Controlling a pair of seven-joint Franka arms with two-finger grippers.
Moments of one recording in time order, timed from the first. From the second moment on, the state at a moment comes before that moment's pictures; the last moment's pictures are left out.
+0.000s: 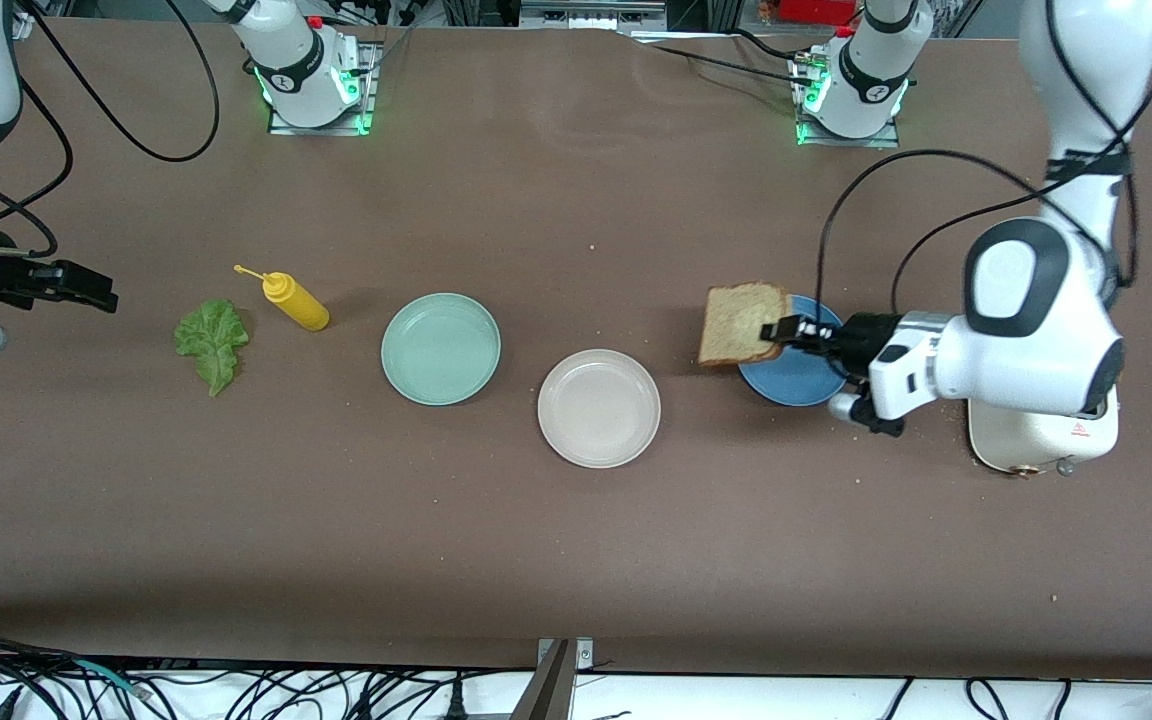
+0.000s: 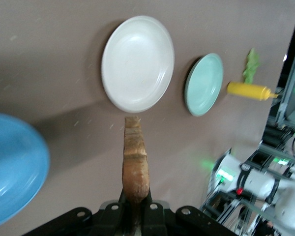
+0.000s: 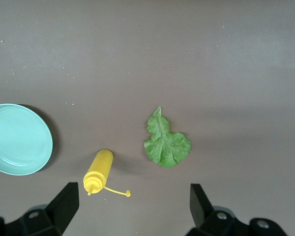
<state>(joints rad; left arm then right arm) -0.13 0.51 -0.05 -1.54 -0.78 1.71 0.22 0.00 0.18 -0.05 -1.54 -0.03 1.64 -0.03</state>
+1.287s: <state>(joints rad) -0.38 0.78 -0.05 -1.54 -1.25 2.22 0.51 0.00 0.18 -0.05 -1.54 -0.03 1.64 -0.03</state>
